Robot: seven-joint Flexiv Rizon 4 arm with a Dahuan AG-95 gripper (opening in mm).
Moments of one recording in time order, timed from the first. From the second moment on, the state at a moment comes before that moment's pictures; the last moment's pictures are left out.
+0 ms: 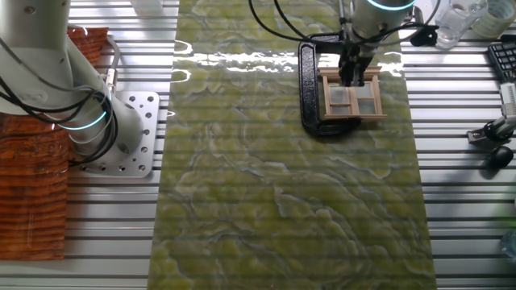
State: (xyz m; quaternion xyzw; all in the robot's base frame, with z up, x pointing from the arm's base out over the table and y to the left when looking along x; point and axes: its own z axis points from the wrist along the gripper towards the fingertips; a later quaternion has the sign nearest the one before) arm 0.567 0.122 0.037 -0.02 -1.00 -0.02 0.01
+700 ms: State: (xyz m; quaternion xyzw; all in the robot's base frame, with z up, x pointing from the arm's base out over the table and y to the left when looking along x) arm 0.570 0.126 0.036 0.00 -1.00 0.01 0.02
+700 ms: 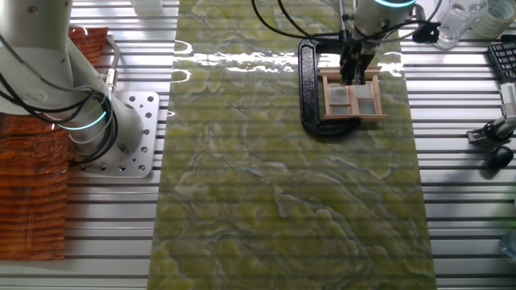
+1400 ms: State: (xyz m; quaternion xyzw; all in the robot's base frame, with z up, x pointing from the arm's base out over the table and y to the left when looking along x) arm 0.571 0.126 0.039 0.02 -1.00 0.04 0.02
